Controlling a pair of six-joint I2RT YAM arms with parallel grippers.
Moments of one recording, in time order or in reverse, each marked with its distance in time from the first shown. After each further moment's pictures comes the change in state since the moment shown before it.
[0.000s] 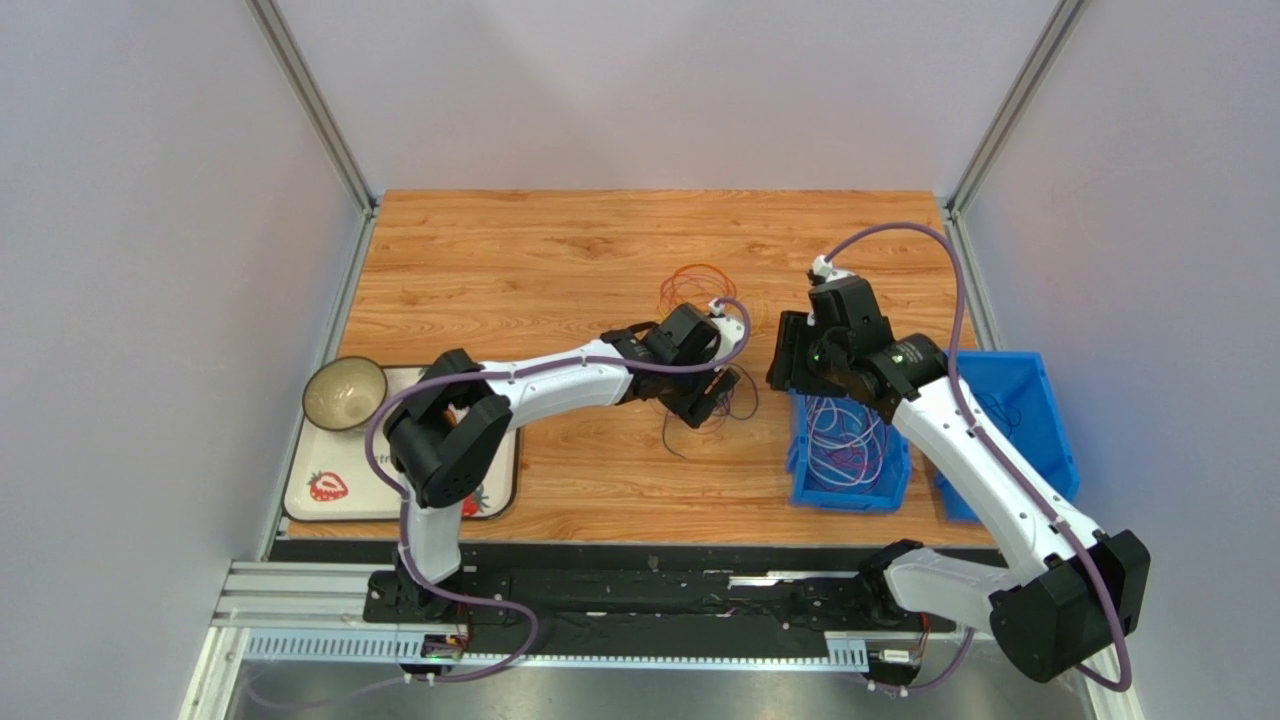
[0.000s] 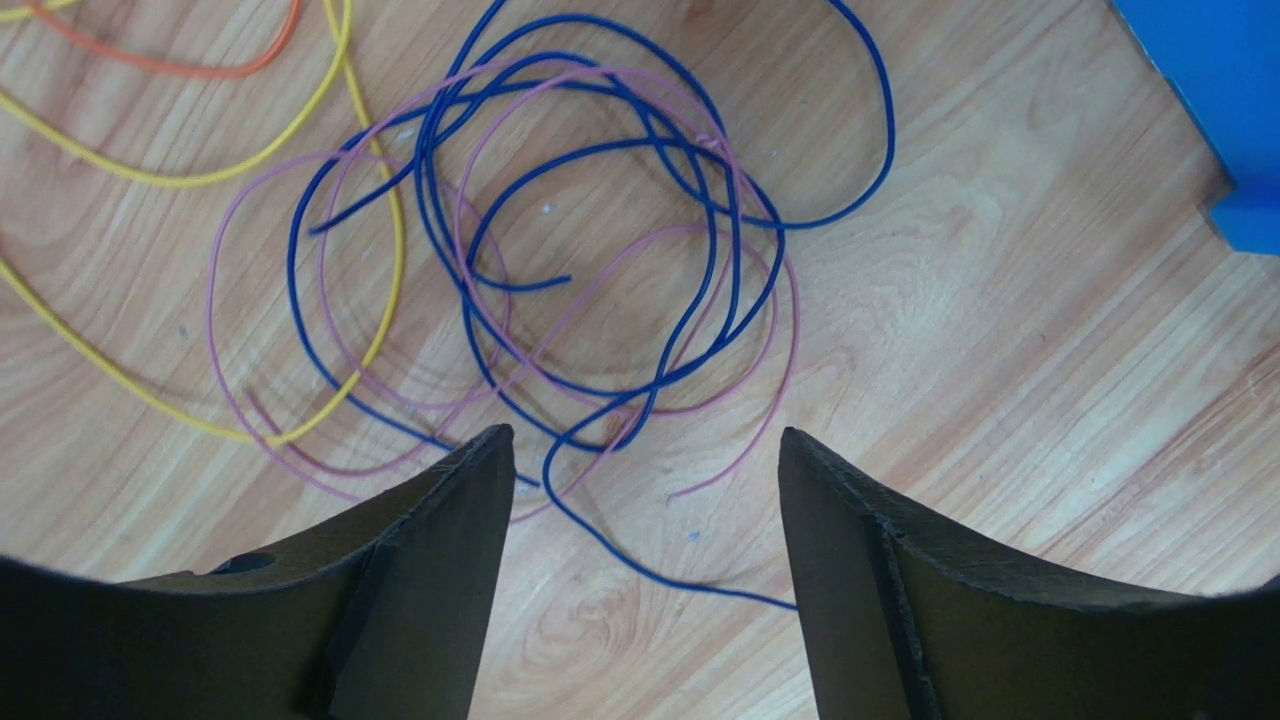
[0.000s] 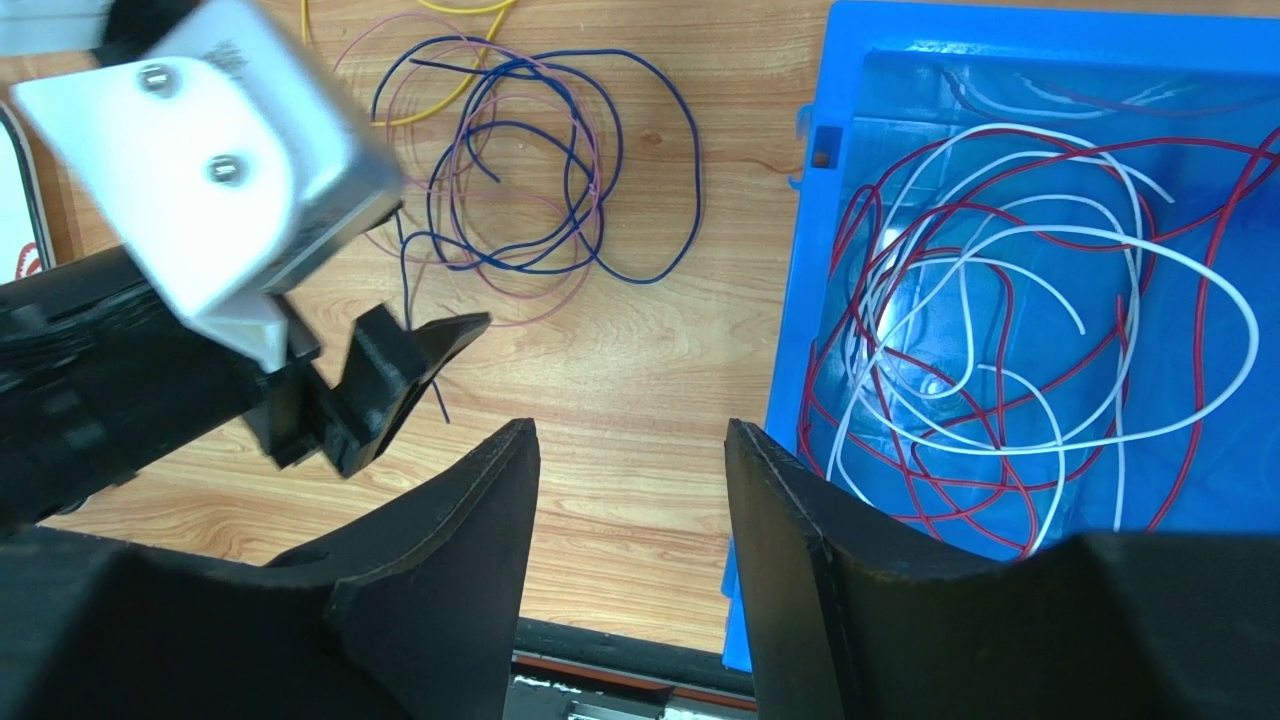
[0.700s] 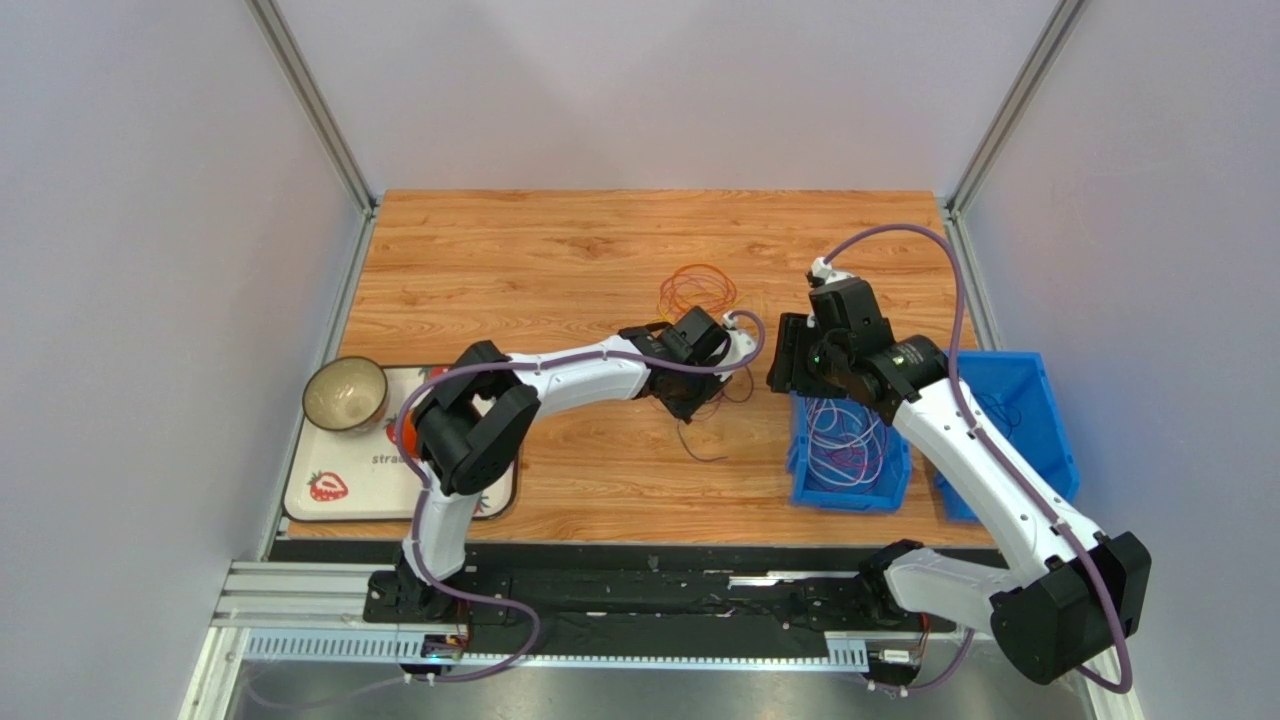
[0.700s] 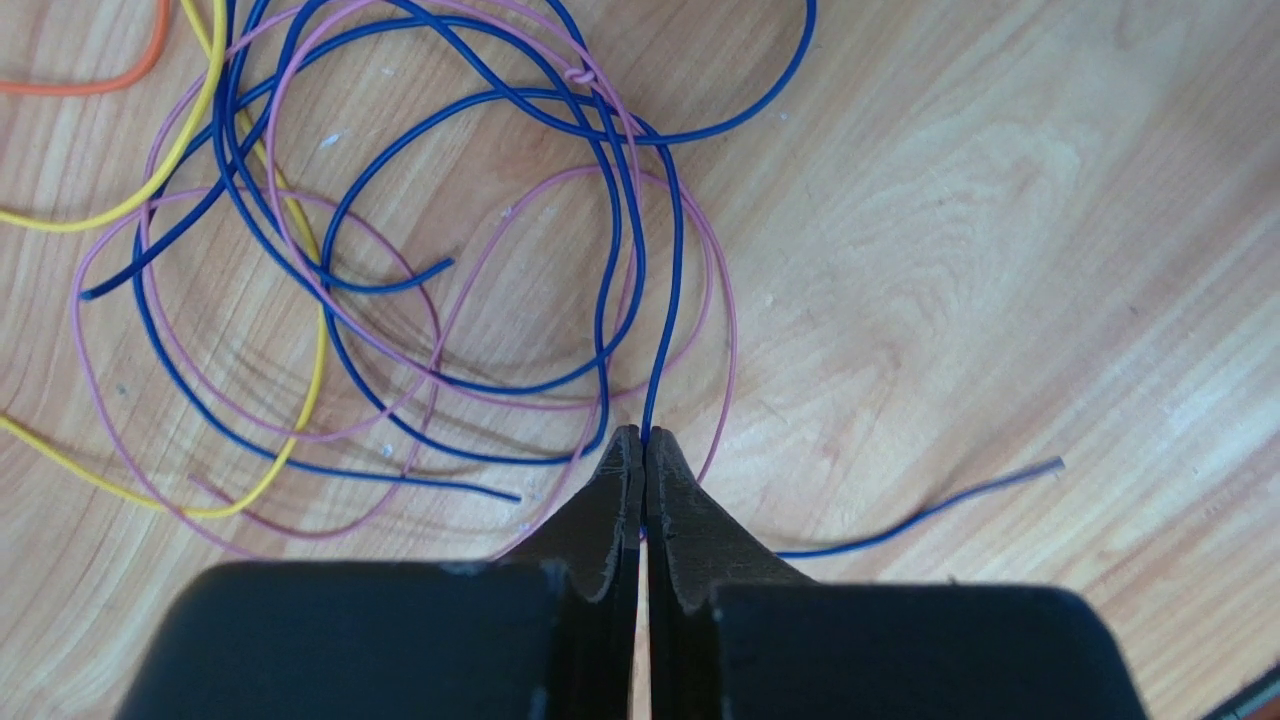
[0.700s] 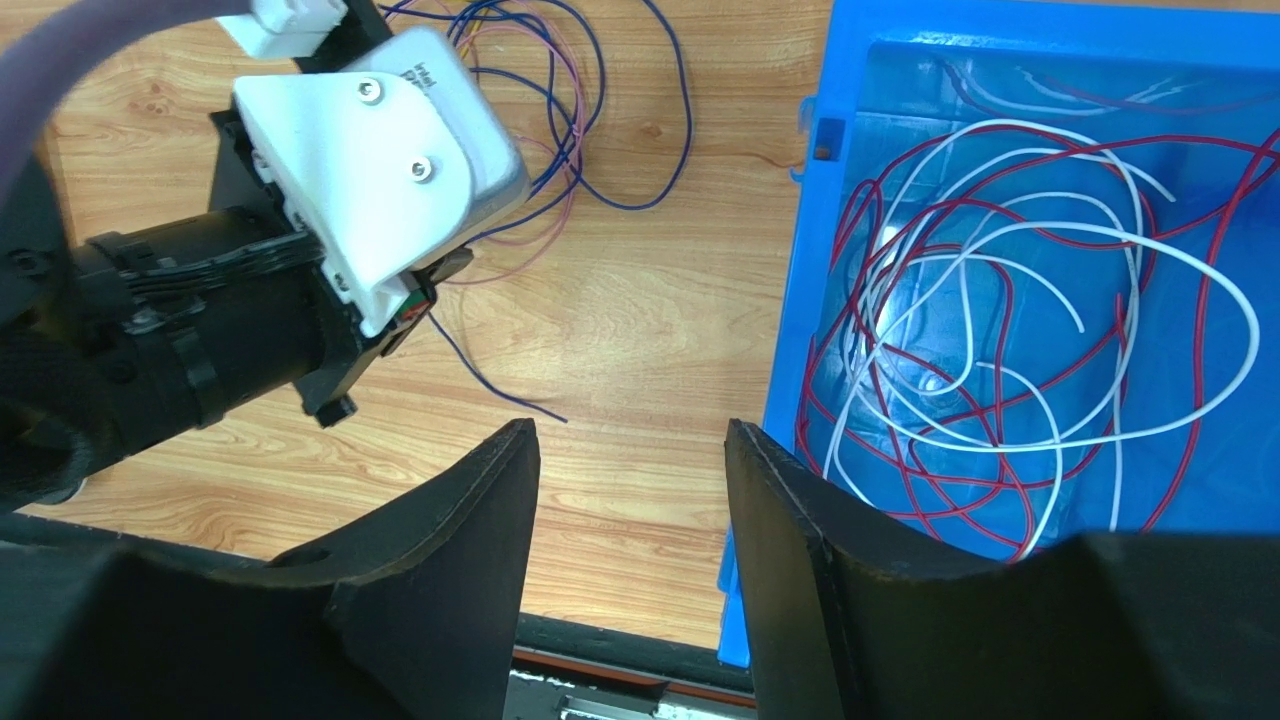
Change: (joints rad) left arm 0.000 0.122 0.095 -0.080 0.033 0.111; right arm 0.000 -0.006 -0.006 -0.003 -0.008 -0.011
